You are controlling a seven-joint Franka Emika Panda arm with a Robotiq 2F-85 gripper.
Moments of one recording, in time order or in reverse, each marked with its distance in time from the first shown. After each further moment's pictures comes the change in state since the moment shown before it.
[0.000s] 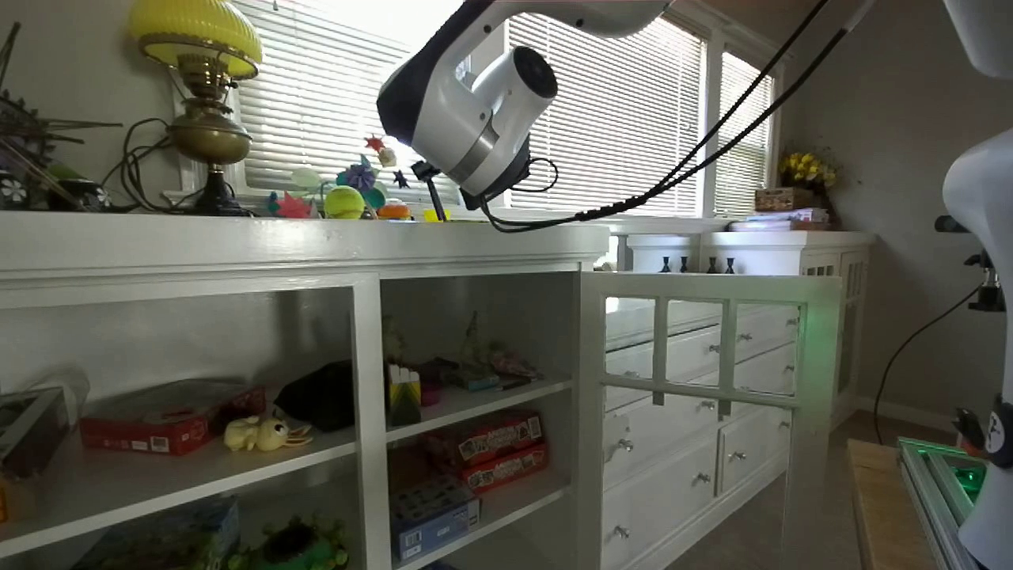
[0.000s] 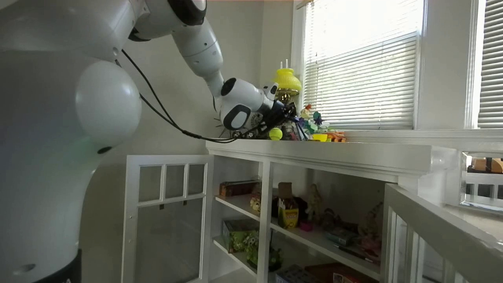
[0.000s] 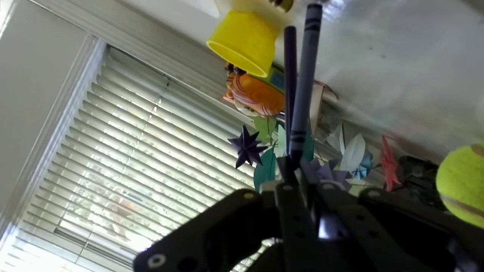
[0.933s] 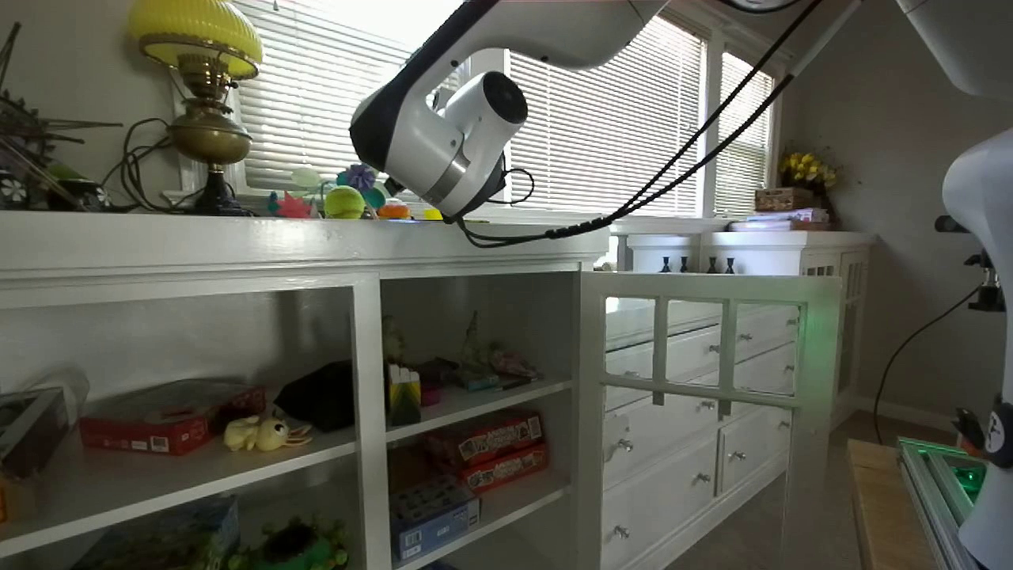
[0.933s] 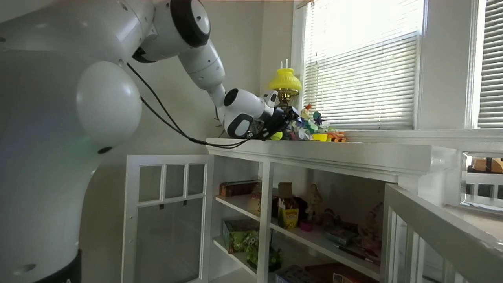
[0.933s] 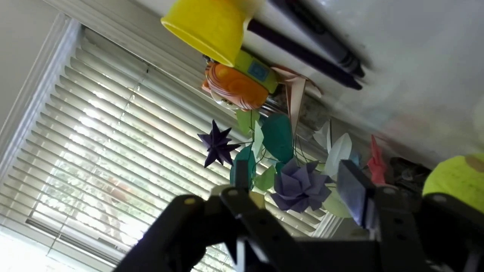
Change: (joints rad) arm 0.007 0.143 -0.021 0.157 0.000 -0.012 0.000
